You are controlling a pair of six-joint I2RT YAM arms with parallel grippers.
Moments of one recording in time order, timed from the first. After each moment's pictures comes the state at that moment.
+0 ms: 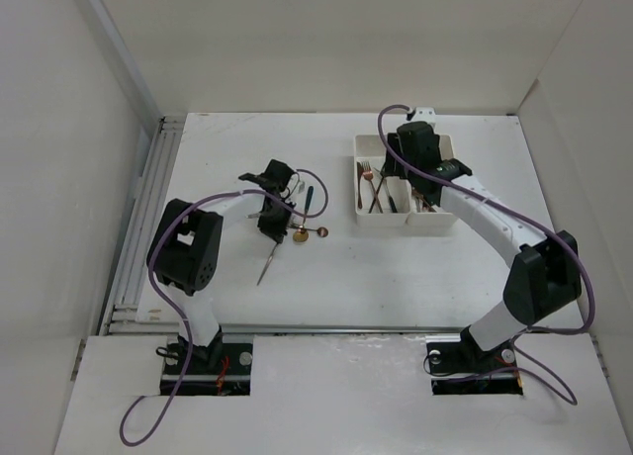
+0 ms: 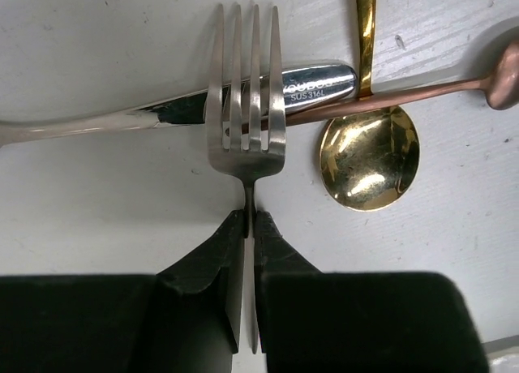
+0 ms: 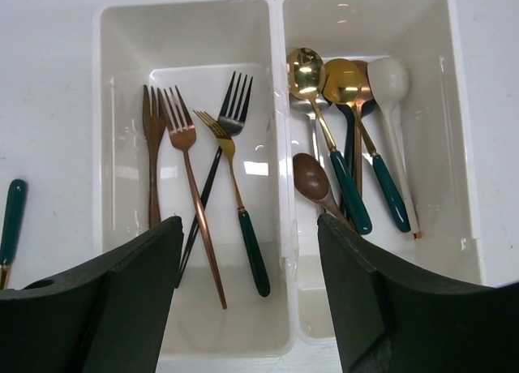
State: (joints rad) left arm -0.44 1.82 1.18 -0.67 0.07 -0.07; right arm 0.45 1.57 1.31 -0.36 0.45 0.29
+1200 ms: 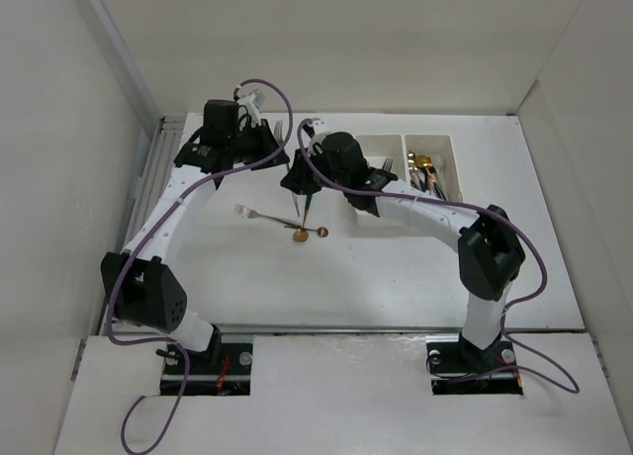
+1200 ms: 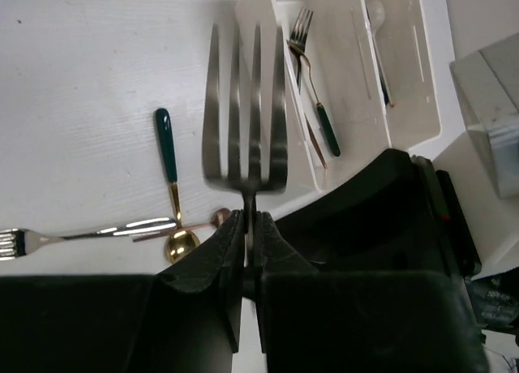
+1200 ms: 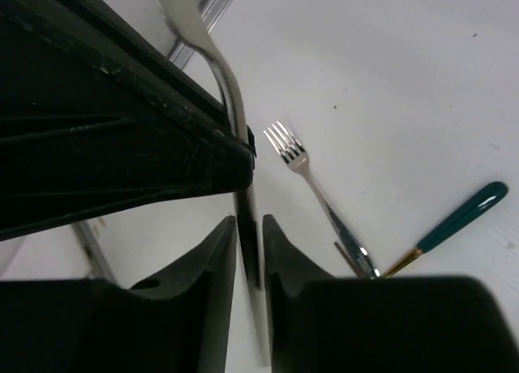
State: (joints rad) left arm -0.26 1.51 1.45 -0.54 0.42 -0.41; right arm 0.77 1.86 1.50 0.02 -0.20 0.45
